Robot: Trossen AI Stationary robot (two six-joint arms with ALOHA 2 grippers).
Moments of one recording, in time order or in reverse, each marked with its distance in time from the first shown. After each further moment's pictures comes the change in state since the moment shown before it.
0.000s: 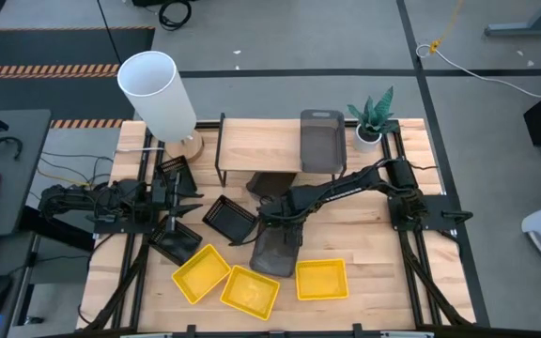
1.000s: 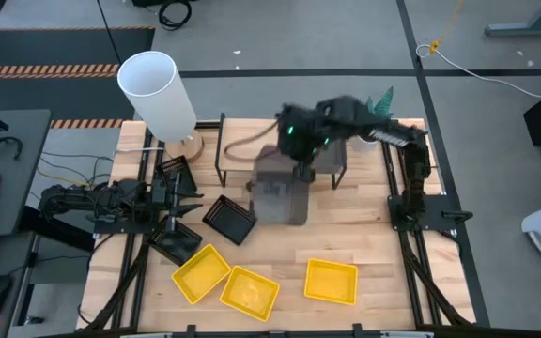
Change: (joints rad) left arm 0.000 0.000 0.000 0.000 0.000 0.000; right arm -0.287 -0.159 0.768 -0.549 -0.052 -0.285
